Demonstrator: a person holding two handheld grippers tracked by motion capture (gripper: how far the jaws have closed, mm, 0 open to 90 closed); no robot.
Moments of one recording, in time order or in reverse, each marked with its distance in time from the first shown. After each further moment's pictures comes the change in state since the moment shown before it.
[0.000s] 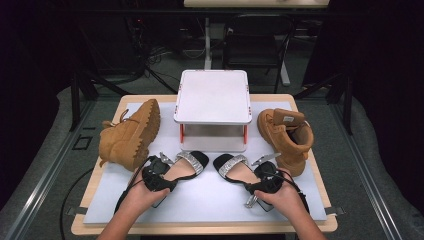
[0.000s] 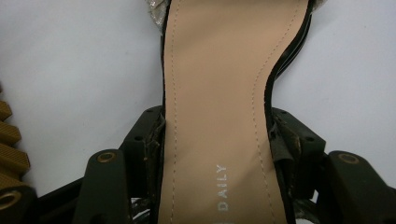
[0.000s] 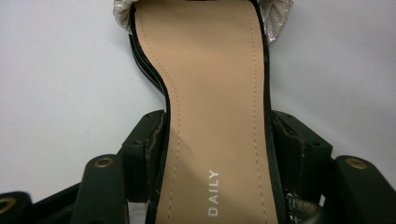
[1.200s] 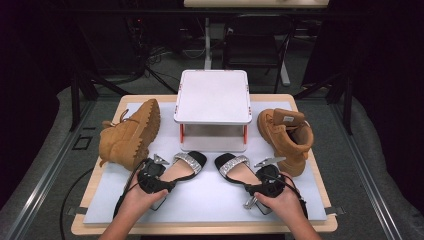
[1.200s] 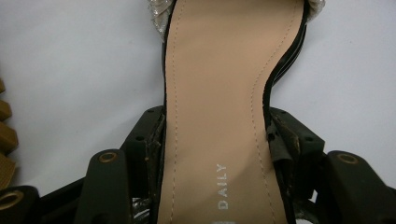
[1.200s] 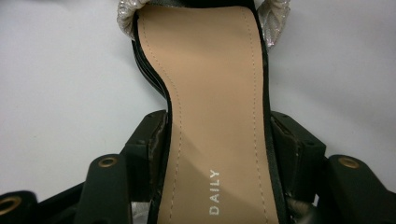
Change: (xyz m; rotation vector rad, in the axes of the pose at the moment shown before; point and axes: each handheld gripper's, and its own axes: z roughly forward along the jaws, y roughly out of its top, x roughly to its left) left arm 0.003 -0.012 -0.007 -0.059 -0.028 -0.102; right arm 0.008 -0.010 -0.005 -0.076 -0.001 0.109
